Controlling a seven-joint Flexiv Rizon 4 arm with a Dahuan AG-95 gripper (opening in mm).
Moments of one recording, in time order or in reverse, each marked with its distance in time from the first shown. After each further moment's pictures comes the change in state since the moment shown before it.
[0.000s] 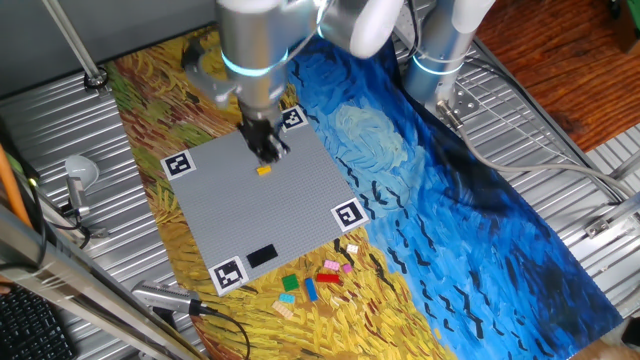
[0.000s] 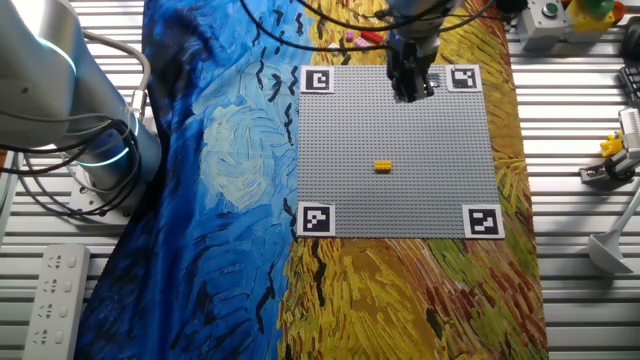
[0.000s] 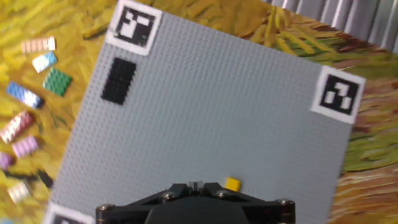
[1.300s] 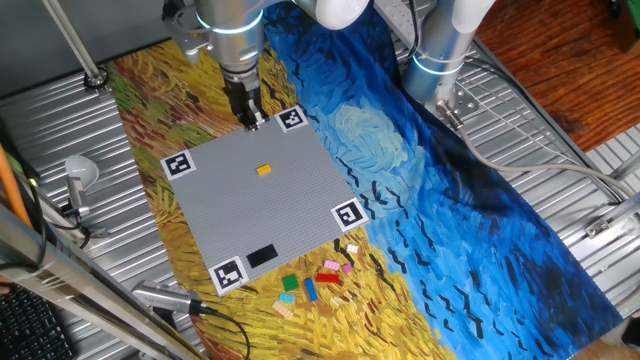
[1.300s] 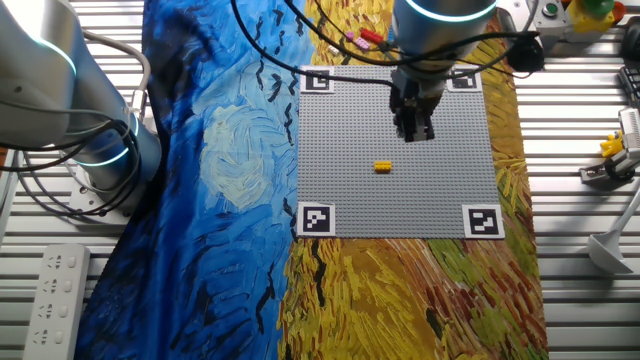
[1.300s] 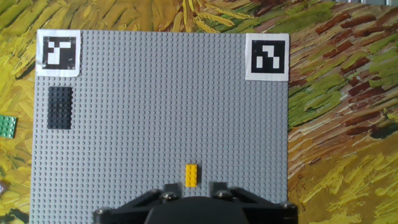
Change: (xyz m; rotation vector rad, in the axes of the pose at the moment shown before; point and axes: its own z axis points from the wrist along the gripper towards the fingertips) arm 0.028 -0.079 -0.026 0.004 0.021 0.118
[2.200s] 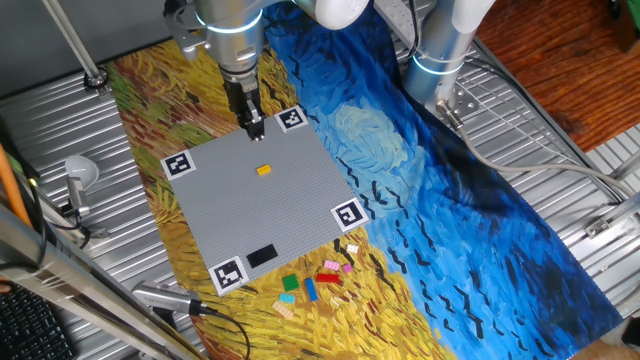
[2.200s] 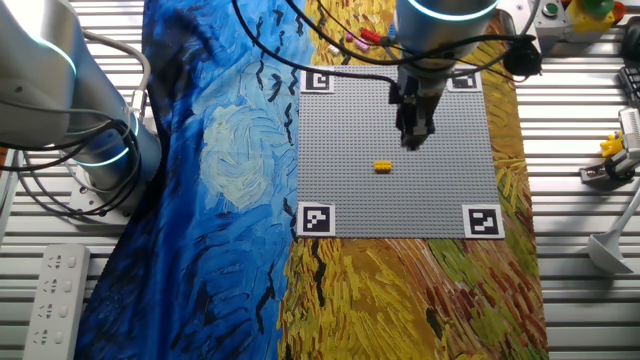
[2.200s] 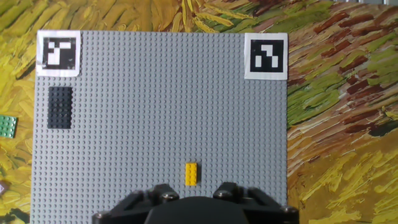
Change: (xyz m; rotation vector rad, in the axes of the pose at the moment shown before) arm -0.004 0.004 0.000 -0.009 -0.005 0.145
